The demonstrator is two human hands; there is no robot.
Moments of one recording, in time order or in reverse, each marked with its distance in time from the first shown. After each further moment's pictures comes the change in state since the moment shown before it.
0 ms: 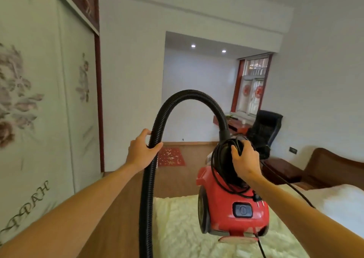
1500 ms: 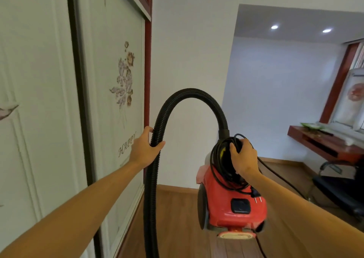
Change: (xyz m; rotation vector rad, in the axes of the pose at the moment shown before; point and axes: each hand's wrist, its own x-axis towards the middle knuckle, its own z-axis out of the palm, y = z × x) left_hand 0.456 -0.369 -0.004 0.212 0.224 -0.146; right_hand 0.416 -0.111 0.547 0.238 -0.250 -0.171
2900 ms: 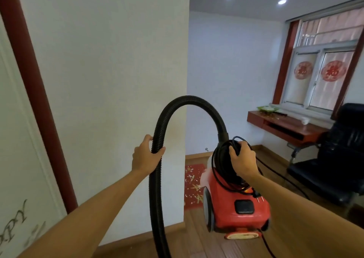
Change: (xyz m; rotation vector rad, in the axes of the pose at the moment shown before) left_hand 0.502 -0.166 0.423 -0.077 -0.267 0.034; right_hand 0.491 0.217 0.207 -0.181 0.203 0.241
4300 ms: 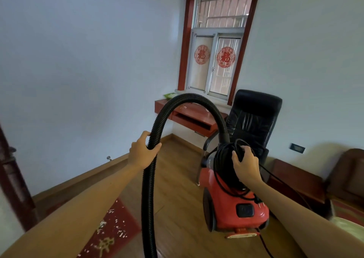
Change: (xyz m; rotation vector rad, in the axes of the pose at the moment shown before) left_hand 0.355 0.124 0.625 -0.249 -0.515 0.291; right_hand 0.420 0.344 -0.100 -0.232 0.394 0.403
